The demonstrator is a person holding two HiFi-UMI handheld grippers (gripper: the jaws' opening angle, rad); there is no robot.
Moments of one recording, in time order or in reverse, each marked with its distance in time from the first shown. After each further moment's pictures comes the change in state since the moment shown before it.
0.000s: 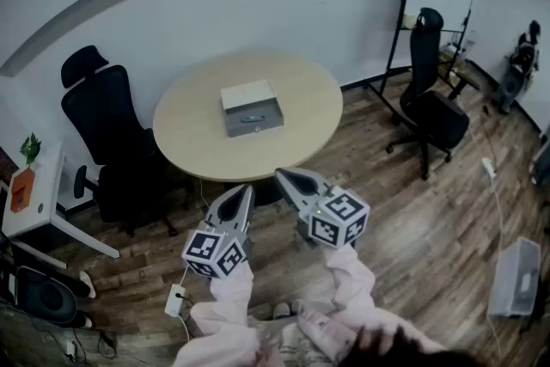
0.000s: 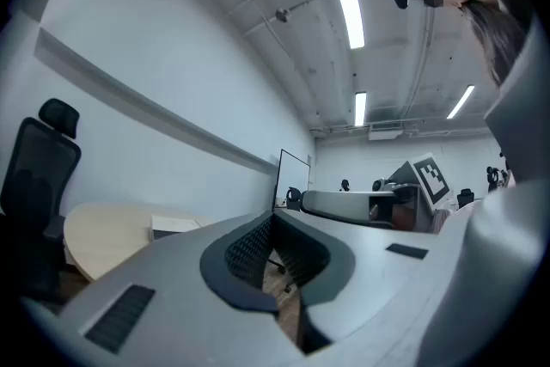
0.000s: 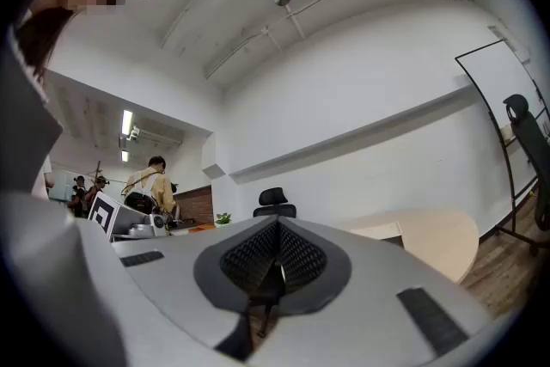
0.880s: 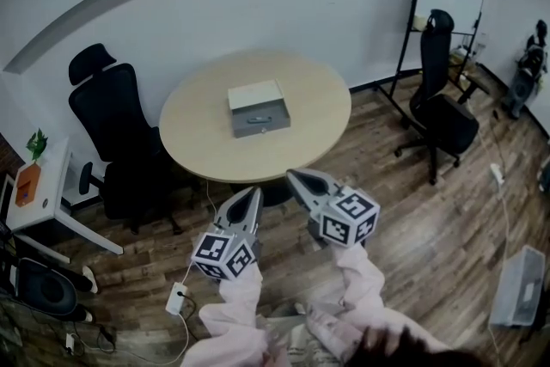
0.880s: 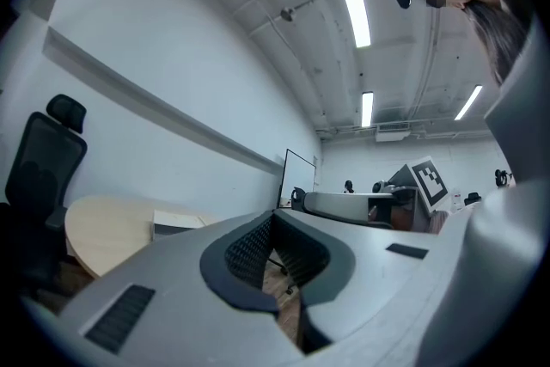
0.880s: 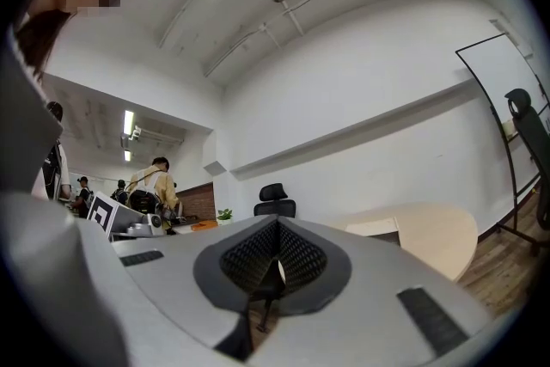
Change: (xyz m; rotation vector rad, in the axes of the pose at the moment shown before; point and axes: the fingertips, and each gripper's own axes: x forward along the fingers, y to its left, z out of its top) left arm 0.016 -0.007 -0.018 -0.025 -0.007 0.040; right arm -0.010 -0.027 -0.008 0.008 0.028 0.019
